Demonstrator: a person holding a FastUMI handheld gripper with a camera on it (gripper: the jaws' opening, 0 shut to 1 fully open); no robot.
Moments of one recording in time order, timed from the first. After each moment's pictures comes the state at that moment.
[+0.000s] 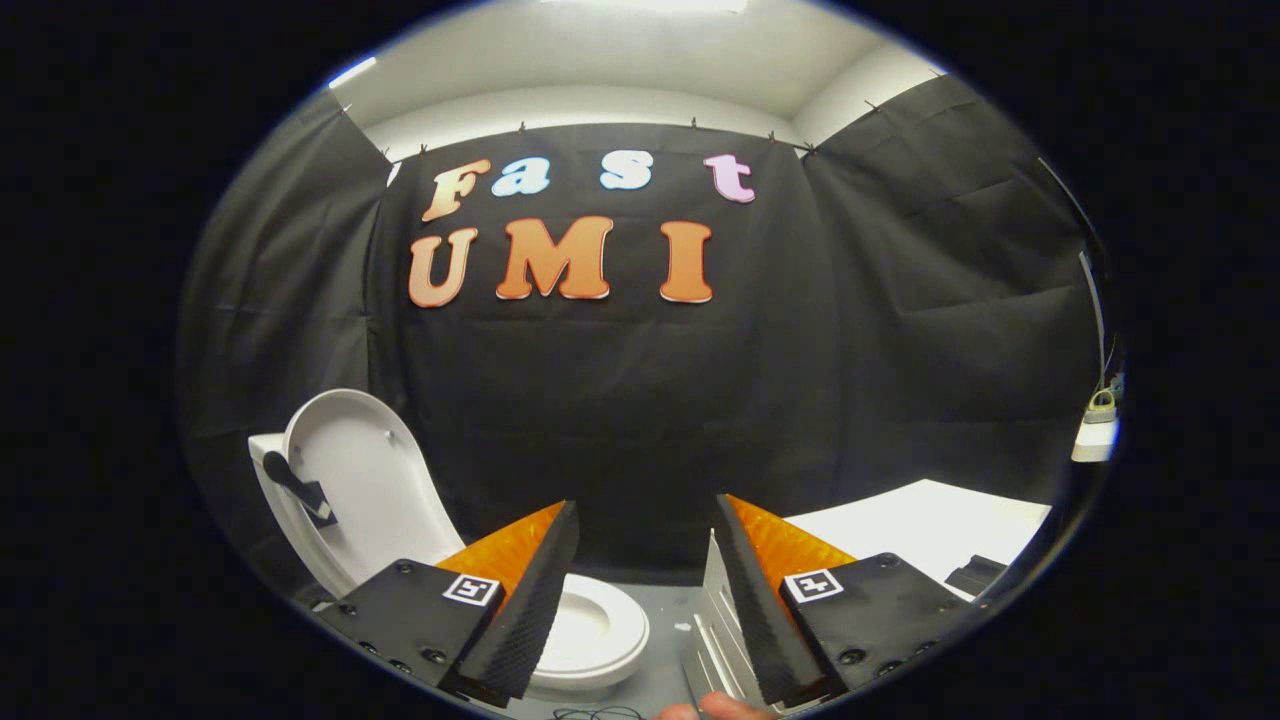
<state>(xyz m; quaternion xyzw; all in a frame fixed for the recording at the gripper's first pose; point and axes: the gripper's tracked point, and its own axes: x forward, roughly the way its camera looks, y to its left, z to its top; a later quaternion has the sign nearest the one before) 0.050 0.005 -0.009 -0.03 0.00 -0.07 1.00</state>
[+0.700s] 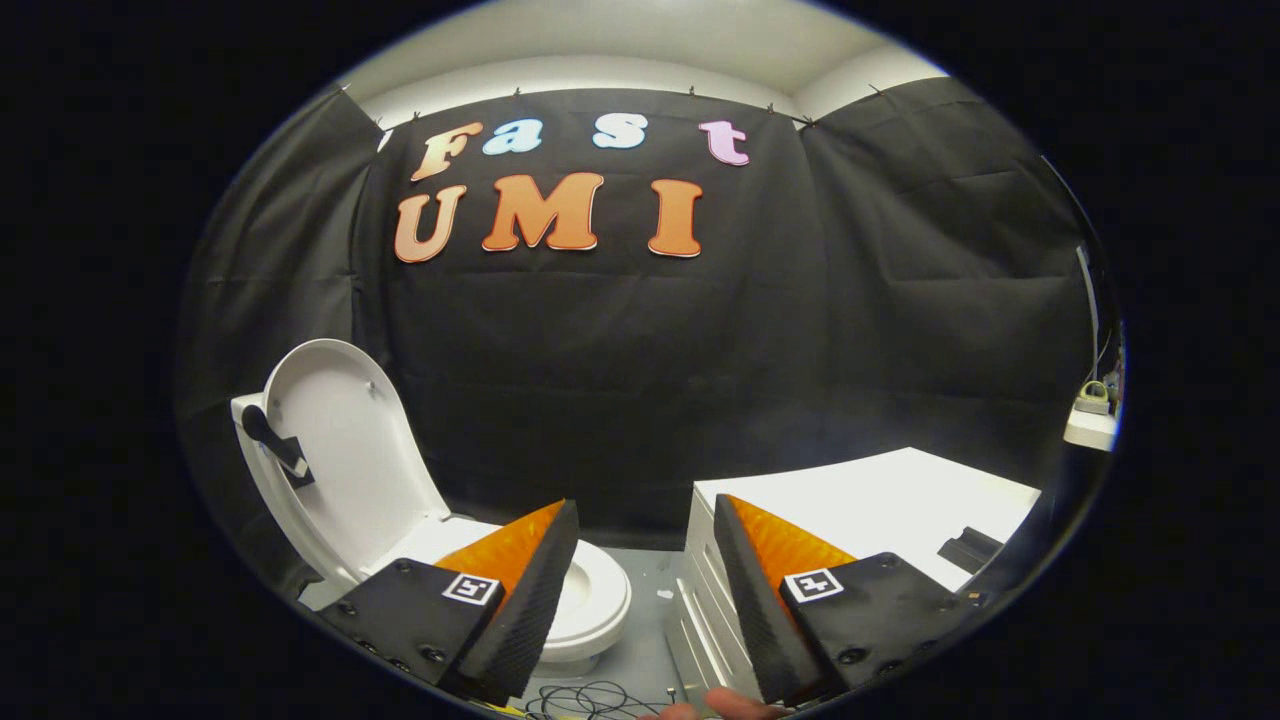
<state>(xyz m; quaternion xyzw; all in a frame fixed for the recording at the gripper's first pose) 0.049 -0.005 -0.043 -0.03 0.04 -0.09 0.99</state>
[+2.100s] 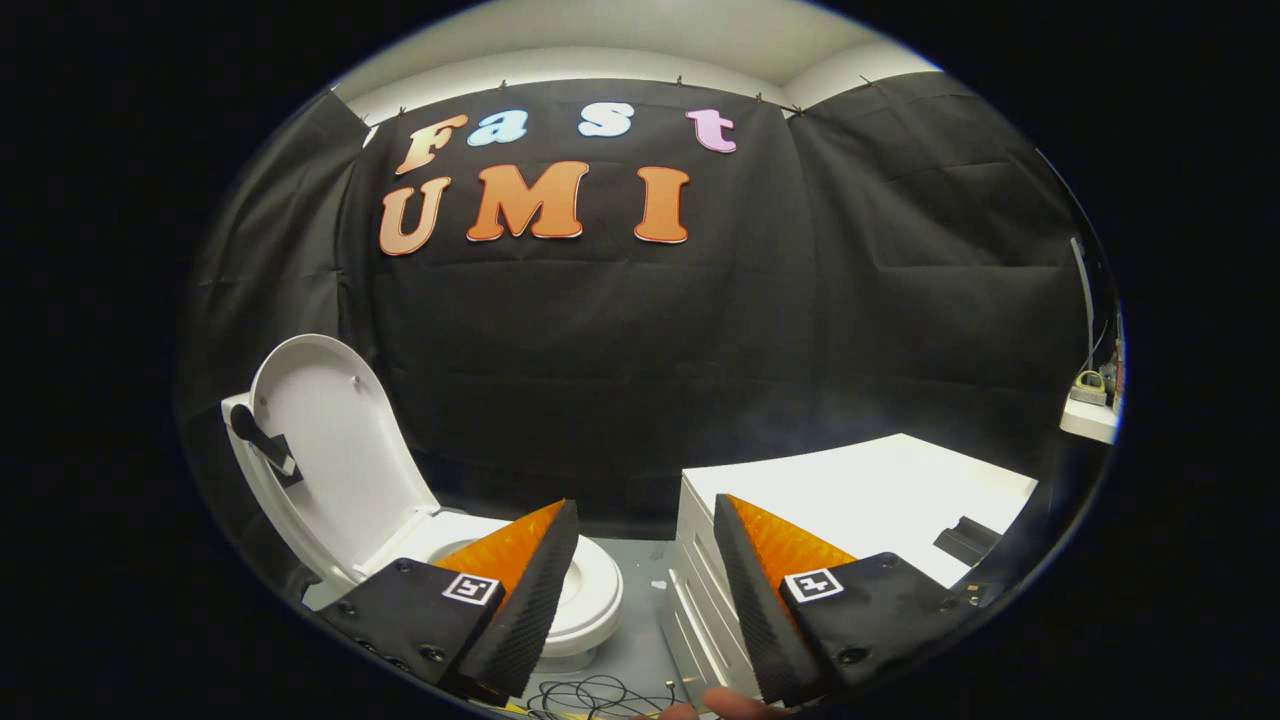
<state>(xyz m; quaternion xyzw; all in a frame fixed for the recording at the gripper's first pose) 0.051 -0.012 -0.050 -0.03 0.06 -0.11 0.99</state>
